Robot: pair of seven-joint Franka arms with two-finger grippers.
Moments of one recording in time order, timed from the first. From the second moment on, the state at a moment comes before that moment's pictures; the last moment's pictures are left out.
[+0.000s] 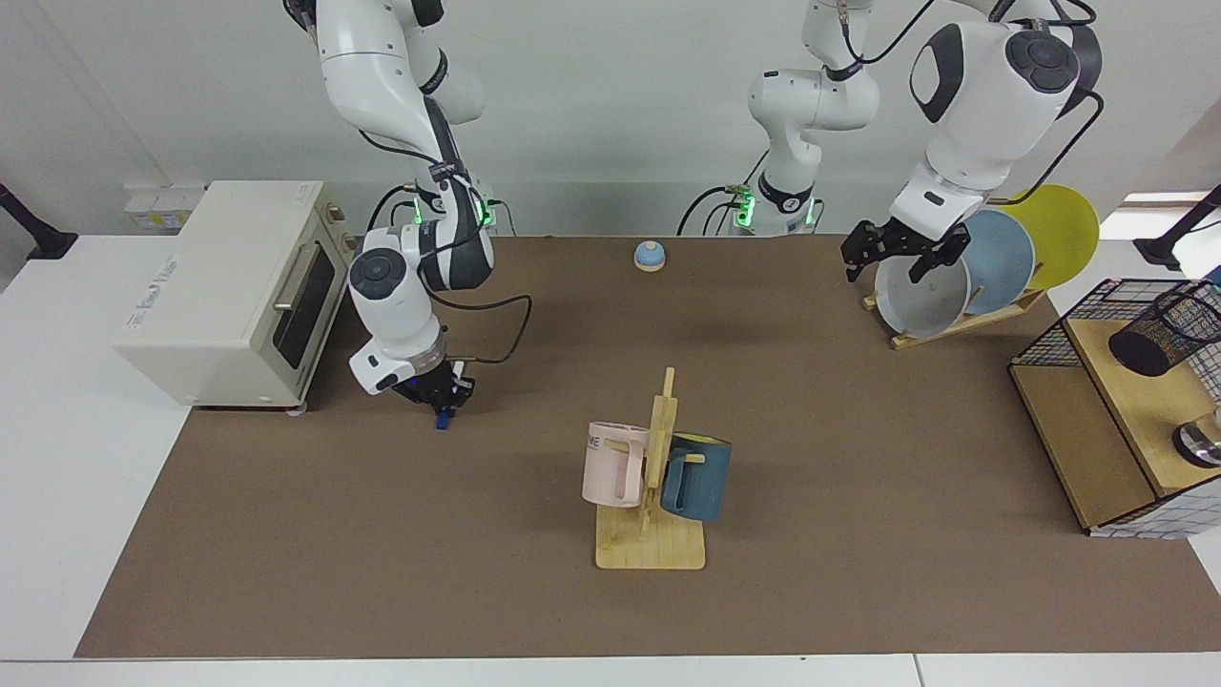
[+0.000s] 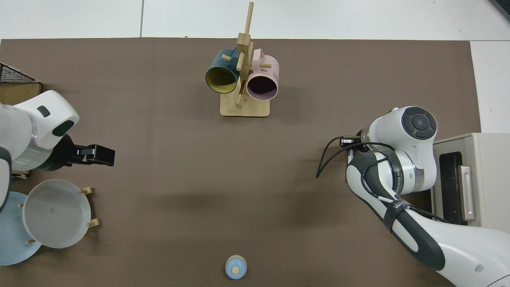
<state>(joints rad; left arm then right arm) -0.17 -0.08 0.07 -1.84 -0.04 1.69 -0.04 0.12 0.29 0.02 -2.08 0.02 2.38 0.25</state>
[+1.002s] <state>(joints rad) -0.17 -0.08 0.04 -1.84 -0.06 1.66 -0.23 0.25 0.15 0.03 -1.80 0.19 1.93 0.63</state>
